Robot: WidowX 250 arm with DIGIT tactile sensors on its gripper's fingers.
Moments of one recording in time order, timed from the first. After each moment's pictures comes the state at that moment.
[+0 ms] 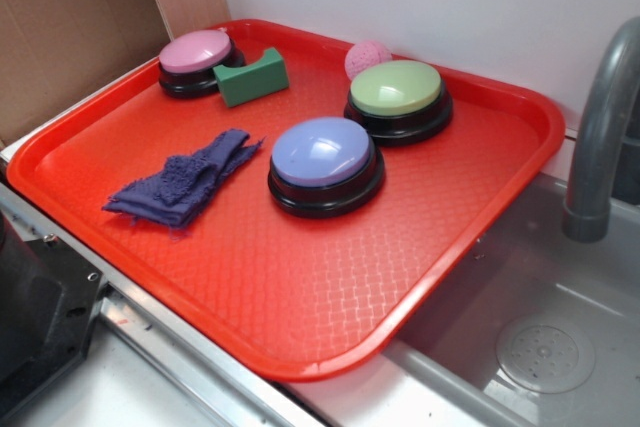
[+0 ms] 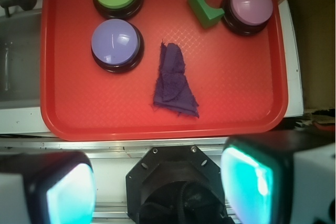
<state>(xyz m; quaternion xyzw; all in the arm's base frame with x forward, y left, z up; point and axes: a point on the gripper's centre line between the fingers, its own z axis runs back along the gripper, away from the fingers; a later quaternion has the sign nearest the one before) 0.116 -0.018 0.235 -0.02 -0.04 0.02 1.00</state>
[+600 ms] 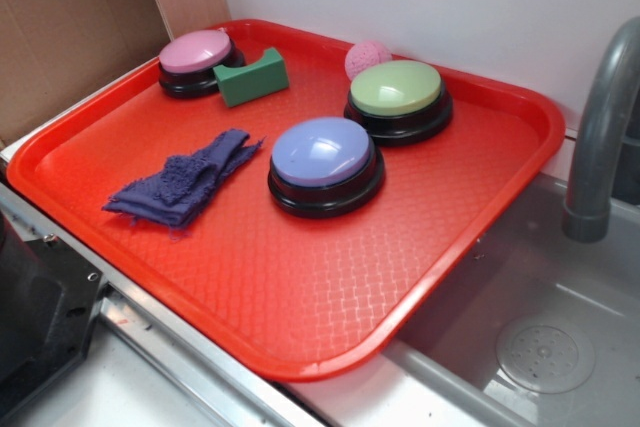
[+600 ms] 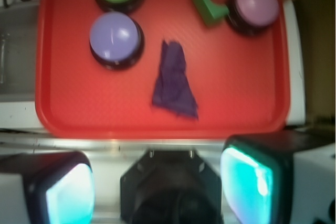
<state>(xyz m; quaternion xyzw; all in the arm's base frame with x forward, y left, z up) 0.136 -0.005 0.217 0.00 -0.05 -0.01 1.00</state>
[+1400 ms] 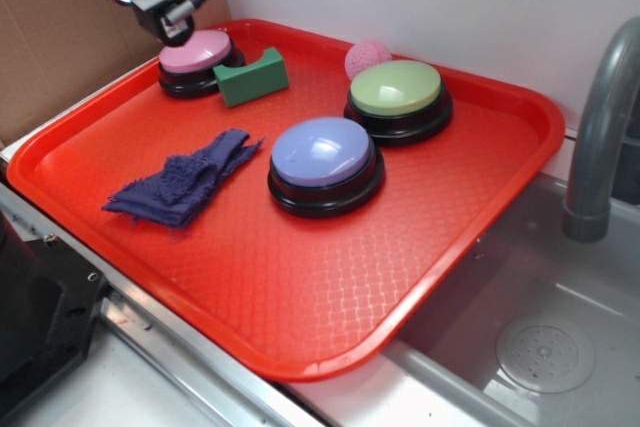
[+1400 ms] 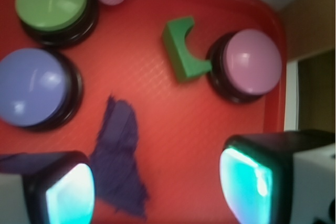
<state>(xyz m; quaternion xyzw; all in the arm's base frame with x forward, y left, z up) 0.218 0.043 0.137 0.06 -0.07 -0.07 0.99</state>
